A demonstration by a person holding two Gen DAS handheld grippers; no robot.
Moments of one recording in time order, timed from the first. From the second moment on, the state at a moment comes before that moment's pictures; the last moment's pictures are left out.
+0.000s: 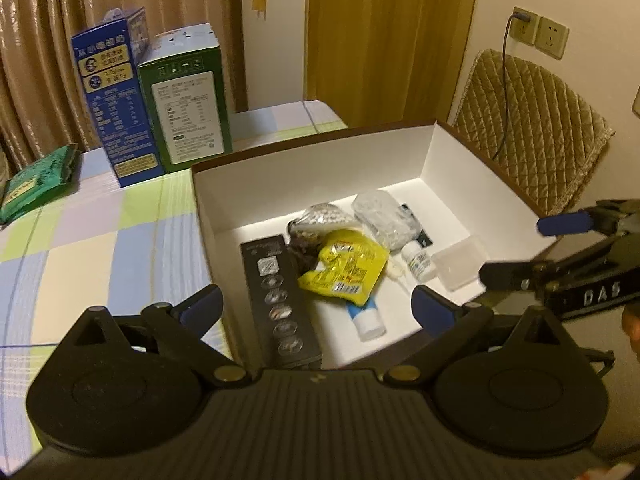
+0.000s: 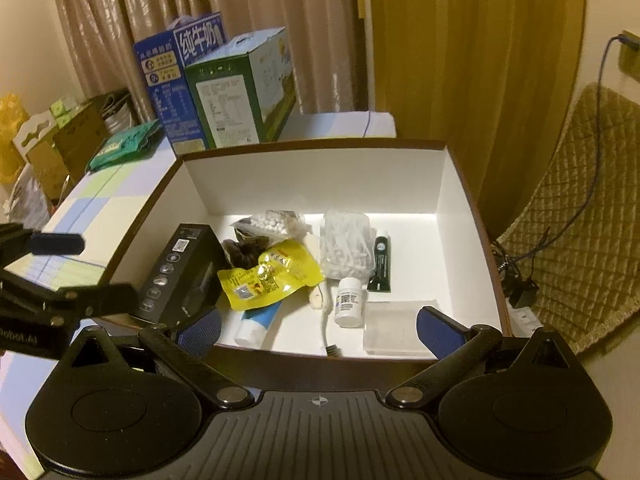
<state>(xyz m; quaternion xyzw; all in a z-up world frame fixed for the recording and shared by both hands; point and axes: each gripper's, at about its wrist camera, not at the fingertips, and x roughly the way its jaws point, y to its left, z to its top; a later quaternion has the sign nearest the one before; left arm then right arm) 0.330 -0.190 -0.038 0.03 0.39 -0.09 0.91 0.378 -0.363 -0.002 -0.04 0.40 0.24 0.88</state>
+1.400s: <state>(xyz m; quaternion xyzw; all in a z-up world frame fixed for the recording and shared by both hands) 0.243 -0.165 -0.046 0.02 0.44 -0.04 0.90 0.290 -0.354 -0.029 -0.03 0.41 0.23 0.88</state>
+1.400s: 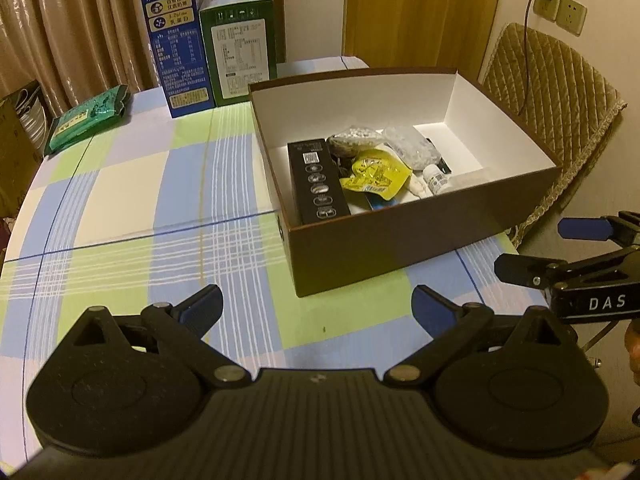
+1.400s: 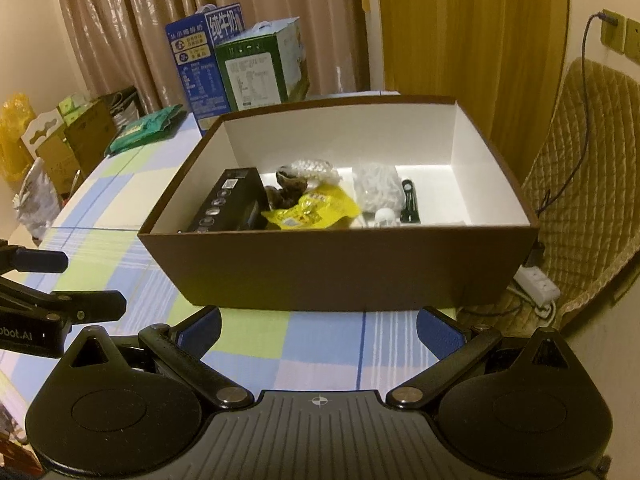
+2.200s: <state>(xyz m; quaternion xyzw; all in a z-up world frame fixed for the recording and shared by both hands) 0.242 -0.169 -0.061 0.02 0.46 -0.03 0.89 0.289 -0.357 -0.044 -0.03 0.43 0.22 0.88</state>
